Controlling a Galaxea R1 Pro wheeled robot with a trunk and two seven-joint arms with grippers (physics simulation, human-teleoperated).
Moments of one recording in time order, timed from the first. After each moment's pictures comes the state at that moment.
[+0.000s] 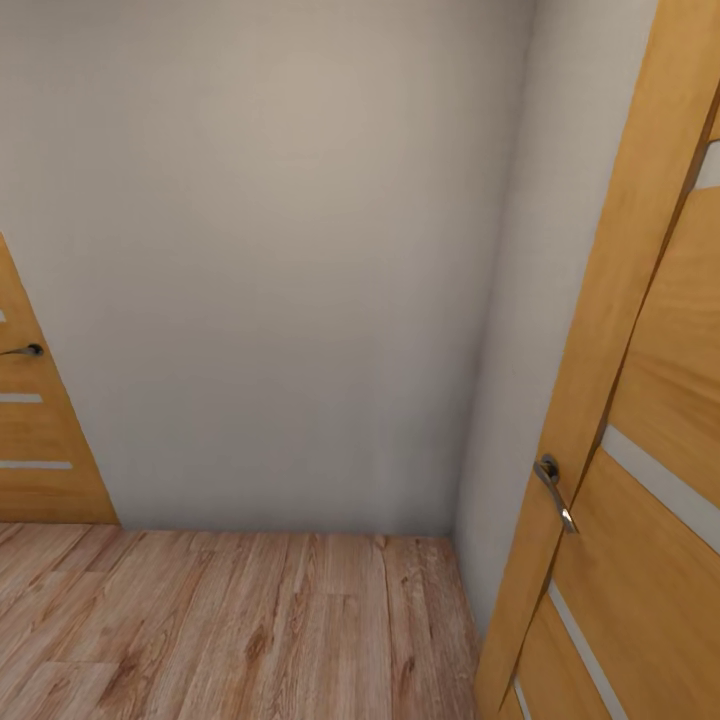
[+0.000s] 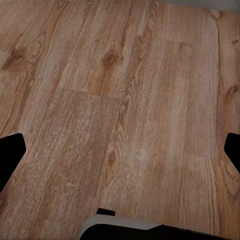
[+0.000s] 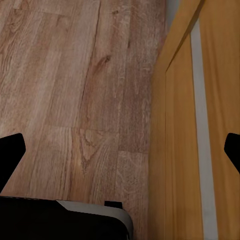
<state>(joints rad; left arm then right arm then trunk) 0.00 -0.09 -0.19 0.03 0.28 -0.96 0.13 0.05 -0.01 0.09 -0.10 0.05 -0.80 -0.11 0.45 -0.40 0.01</state>
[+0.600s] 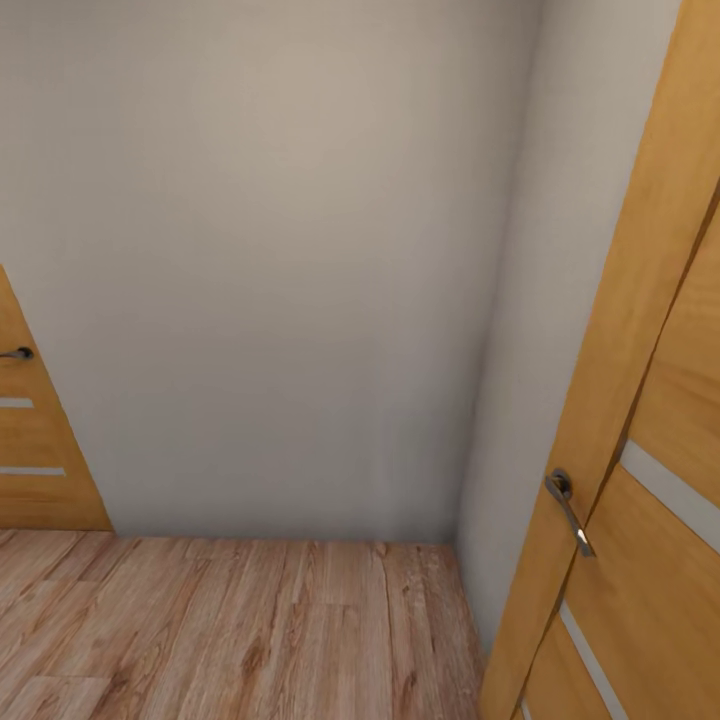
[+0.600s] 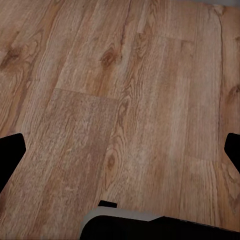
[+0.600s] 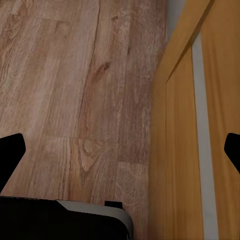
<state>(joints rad) 0.00 -0.09 -0.19 0.03 0.28 -0.93 0.13 0.05 -0.01 0.09 -0.10 0.05 -0.80 -0.10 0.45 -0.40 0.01</state>
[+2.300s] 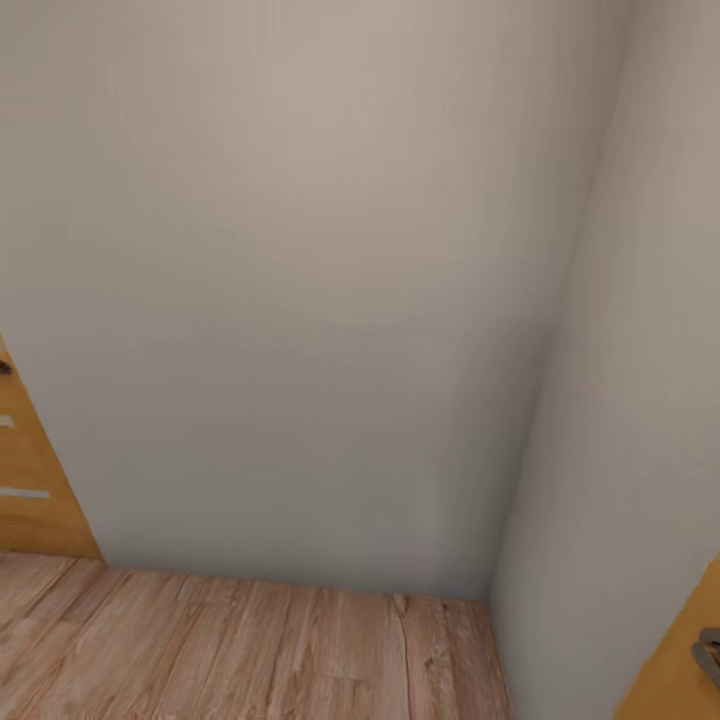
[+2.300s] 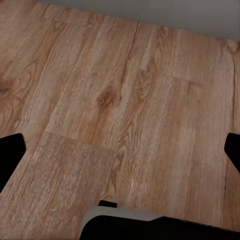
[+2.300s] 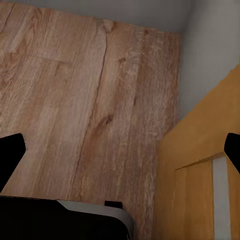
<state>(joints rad) 0.00 -0.09 -0.19 0.03 0.28 -0.92 0.13 0.05 -0.01 0.10 -0.10 0.05 -0.80 -0.11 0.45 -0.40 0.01</state>
